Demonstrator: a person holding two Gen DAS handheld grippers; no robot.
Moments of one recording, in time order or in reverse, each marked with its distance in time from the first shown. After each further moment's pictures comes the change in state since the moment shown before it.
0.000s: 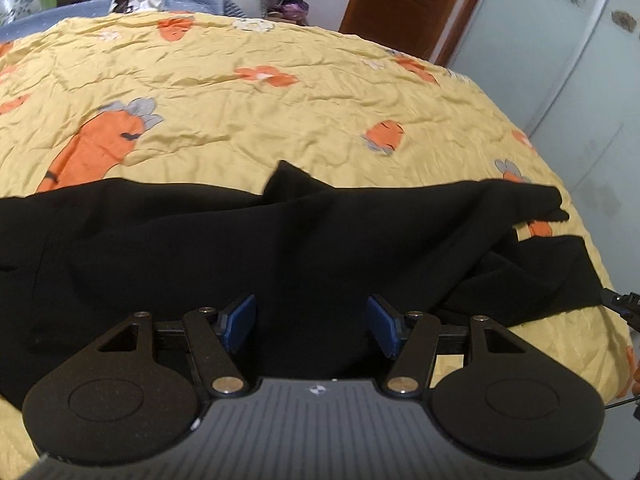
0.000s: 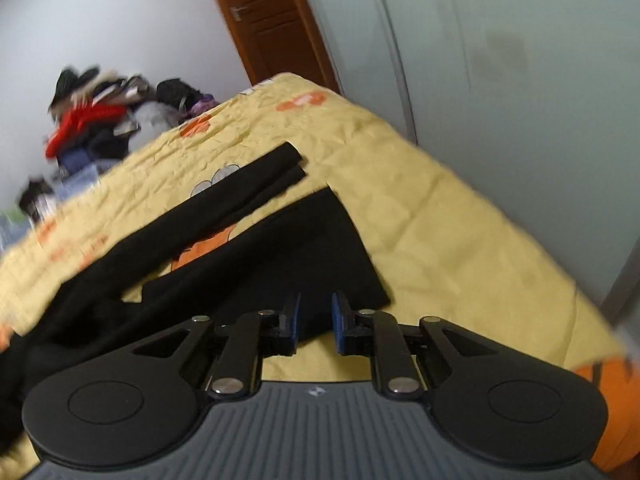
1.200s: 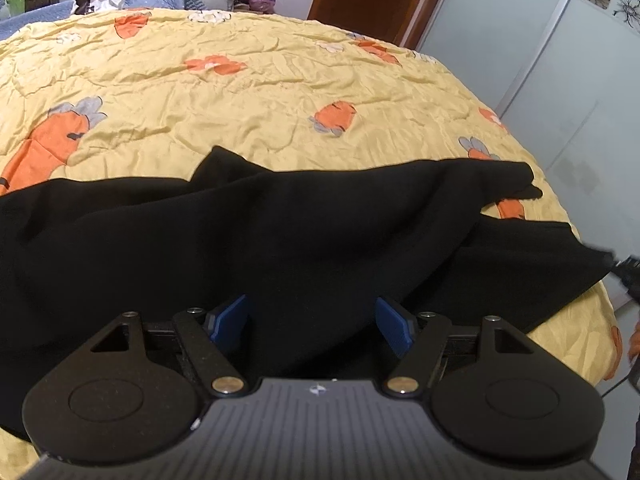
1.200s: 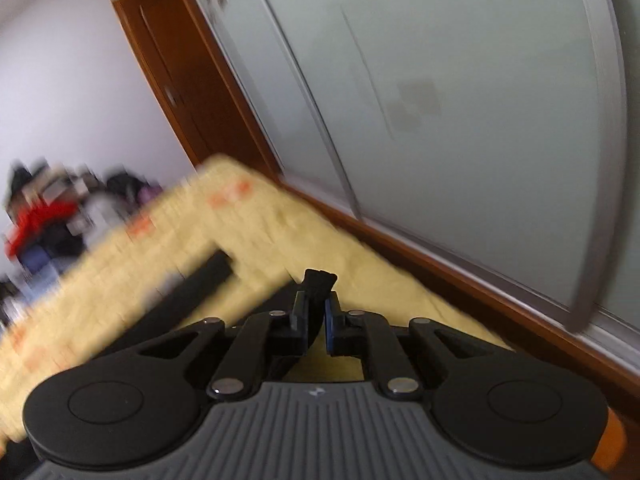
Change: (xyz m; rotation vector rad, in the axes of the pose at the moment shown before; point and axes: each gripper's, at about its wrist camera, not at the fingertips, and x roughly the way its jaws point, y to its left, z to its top) left arm 0.014 -0.030 -0.004 0.047 0.037 -0.075; right arm -0.004 -0.037 0.014 0.117 -0.138 -0.154
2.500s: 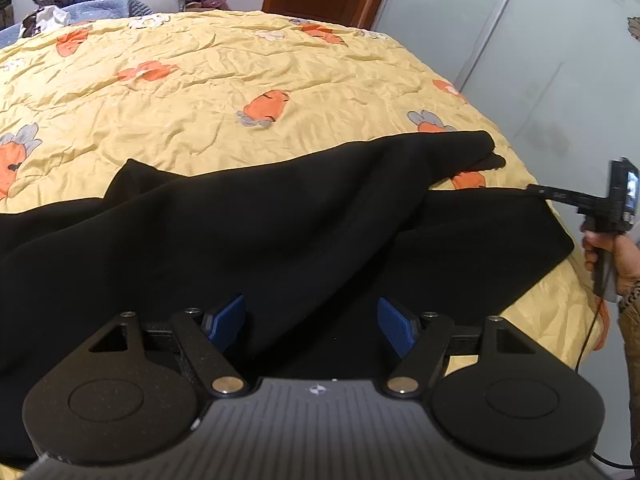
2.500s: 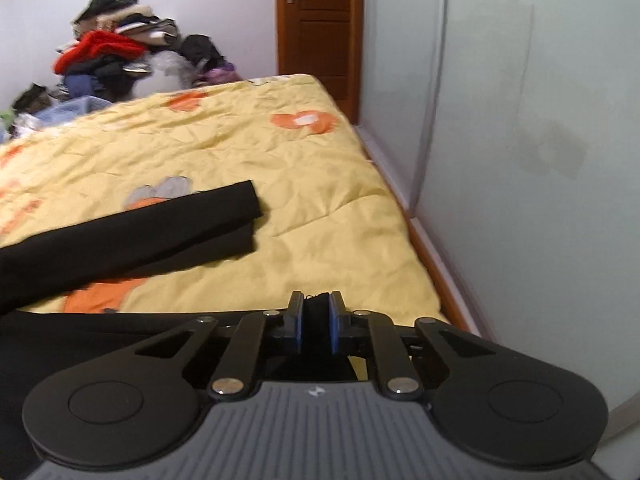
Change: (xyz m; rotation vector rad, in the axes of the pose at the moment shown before) left arm 0.014 -0.046 0.004 0.119 0.032 -0.067; right arm 0.105 0.068 0.037 -0.570 0.103 0.072
